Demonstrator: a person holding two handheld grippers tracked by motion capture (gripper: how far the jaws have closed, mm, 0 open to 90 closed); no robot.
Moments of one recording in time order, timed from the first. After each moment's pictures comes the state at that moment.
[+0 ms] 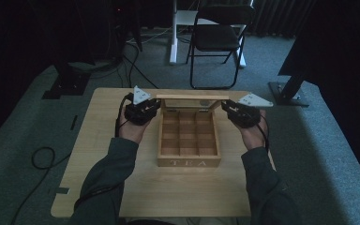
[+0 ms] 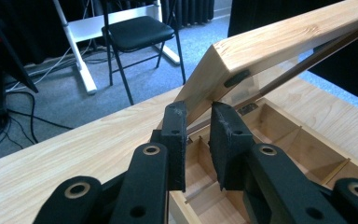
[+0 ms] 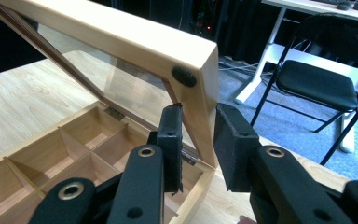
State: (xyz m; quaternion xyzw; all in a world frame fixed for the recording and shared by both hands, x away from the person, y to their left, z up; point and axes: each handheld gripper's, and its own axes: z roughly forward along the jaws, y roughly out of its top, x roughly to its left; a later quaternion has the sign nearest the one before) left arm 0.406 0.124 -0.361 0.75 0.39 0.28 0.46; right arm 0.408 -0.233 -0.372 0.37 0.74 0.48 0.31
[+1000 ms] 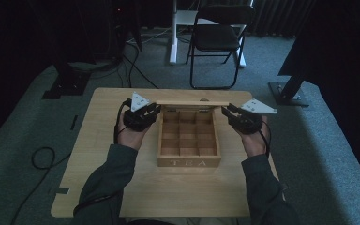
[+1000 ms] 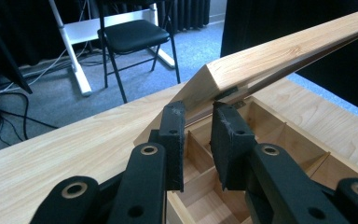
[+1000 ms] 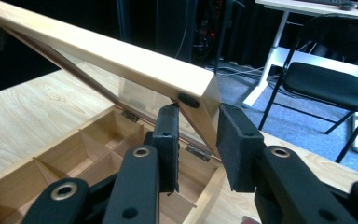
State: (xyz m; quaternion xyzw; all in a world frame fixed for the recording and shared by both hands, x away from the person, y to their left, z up) left arm 0.386 0.125 -0.366 0.74 0.39 0.27 0.47; right arm 0.387 -0.235 -0.374 0.37 0.72 0.50 0.30
